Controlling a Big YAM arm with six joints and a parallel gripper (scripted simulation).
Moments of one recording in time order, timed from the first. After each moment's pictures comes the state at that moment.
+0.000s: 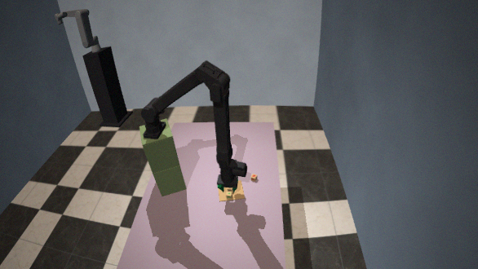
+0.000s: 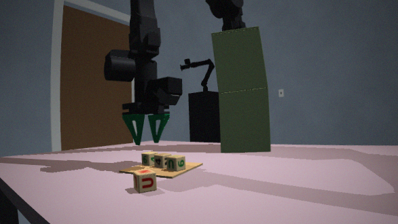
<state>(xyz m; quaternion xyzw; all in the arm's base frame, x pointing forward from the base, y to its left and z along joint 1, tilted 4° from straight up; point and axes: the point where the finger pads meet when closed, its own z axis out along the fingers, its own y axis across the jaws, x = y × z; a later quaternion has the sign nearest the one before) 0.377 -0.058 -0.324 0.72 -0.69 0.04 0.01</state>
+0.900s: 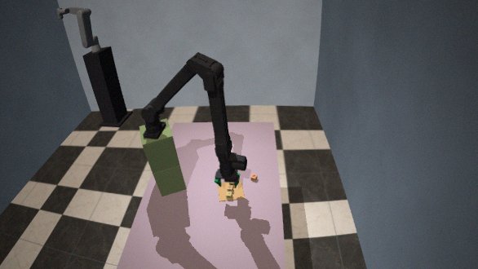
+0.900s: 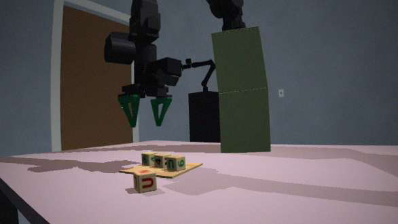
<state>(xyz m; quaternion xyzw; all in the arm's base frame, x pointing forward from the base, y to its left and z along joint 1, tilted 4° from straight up) 0.376 -0.056 -0.281 0.72 -0.69 0.04 0.01</state>
